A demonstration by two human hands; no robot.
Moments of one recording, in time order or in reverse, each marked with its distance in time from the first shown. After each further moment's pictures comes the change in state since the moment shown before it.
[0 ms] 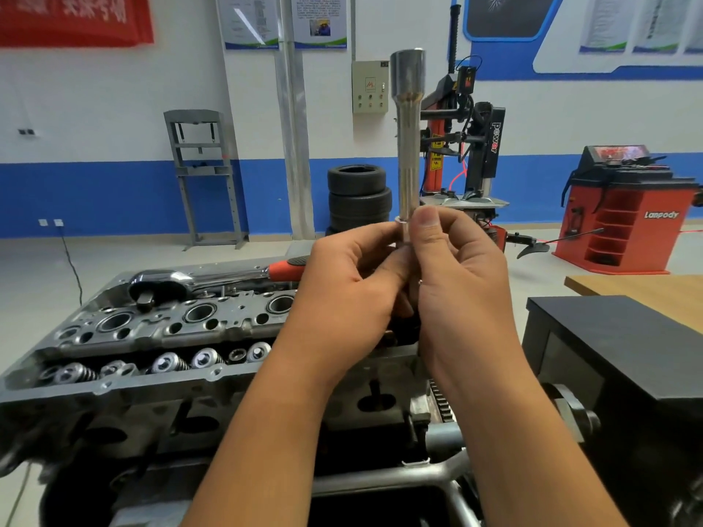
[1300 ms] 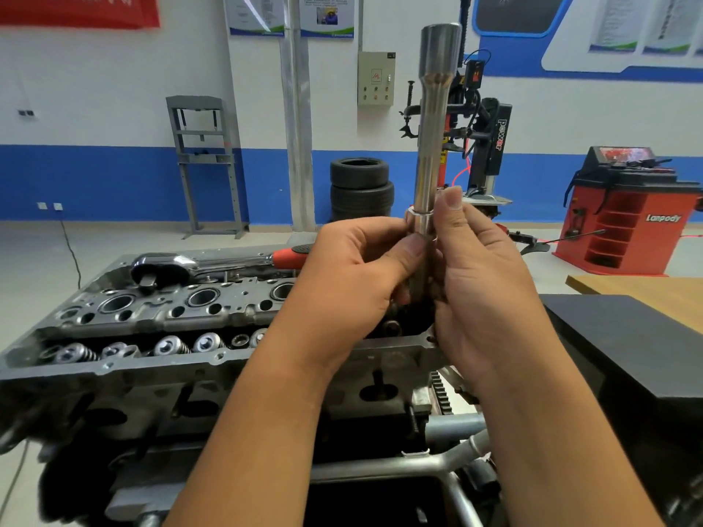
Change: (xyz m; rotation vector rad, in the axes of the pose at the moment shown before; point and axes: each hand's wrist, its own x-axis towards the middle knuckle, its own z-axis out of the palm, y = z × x) left_hand 0.002 0.004 -0.004 -0.094 -0.030 -0.046; right_hand 0.005 -0.010 -0.005 0.178 -0.118 0.154
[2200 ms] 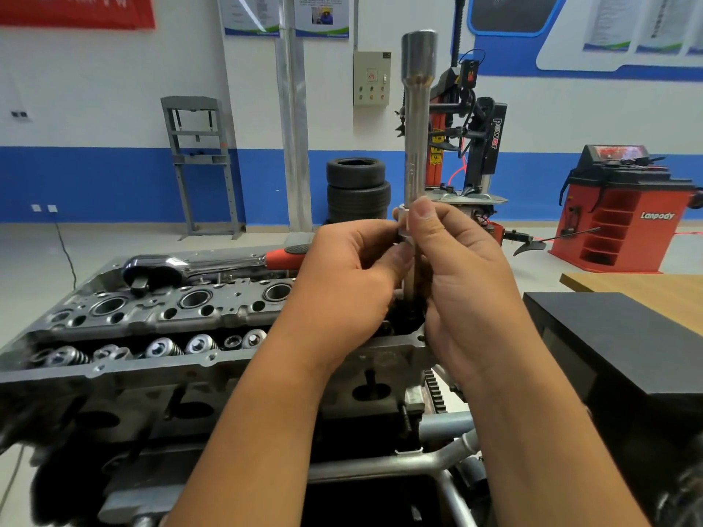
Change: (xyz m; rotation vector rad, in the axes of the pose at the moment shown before) left_hand 0.001 -0.004 0.001 0.164 0.013 0.035; right_hand 0.000 0.003 -0.003 -0.043 -0.026 -0.023
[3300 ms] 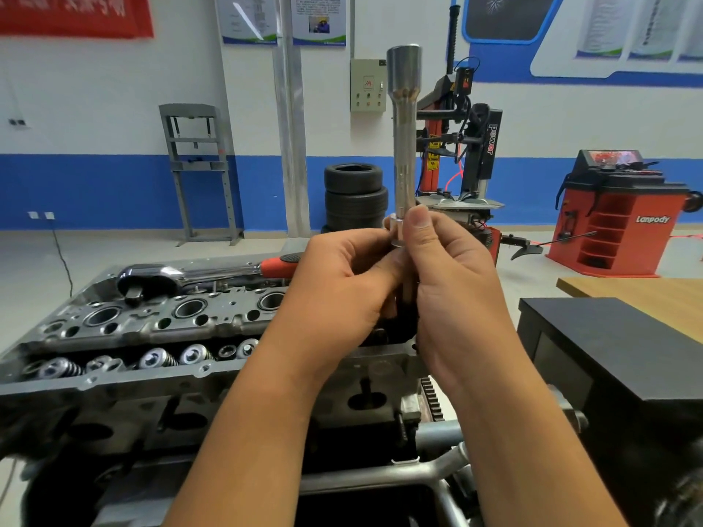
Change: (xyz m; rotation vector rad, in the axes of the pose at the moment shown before) left_hand -0.002 0.003 0.000 -0.051 -0.015 -0.022; right_hand 0.000 0.004 0.000 -0.103 0.015 -0.037
